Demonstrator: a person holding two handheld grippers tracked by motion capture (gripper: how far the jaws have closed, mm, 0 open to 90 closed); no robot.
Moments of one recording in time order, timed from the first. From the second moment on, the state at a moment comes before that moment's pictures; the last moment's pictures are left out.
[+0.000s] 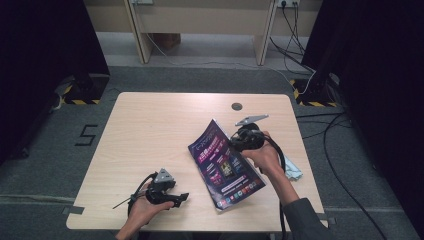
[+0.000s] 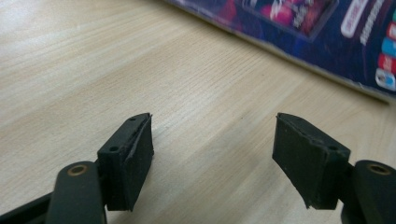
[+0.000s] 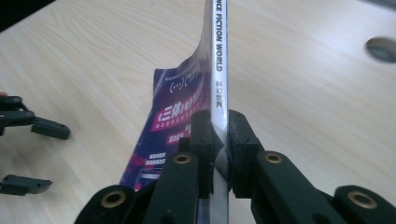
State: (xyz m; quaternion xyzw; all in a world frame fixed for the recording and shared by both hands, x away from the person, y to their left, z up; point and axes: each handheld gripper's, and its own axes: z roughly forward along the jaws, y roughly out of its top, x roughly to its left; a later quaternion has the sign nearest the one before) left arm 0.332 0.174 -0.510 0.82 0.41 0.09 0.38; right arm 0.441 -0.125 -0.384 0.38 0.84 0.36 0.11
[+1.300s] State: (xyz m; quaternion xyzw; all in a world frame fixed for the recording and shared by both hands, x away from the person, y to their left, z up) left arm 0.338 0.189 -0.506 0.81 0.44 0.10 0.38; right arm 0.436 -0.040 -0.351 0.27 0.91 0.27 0.13
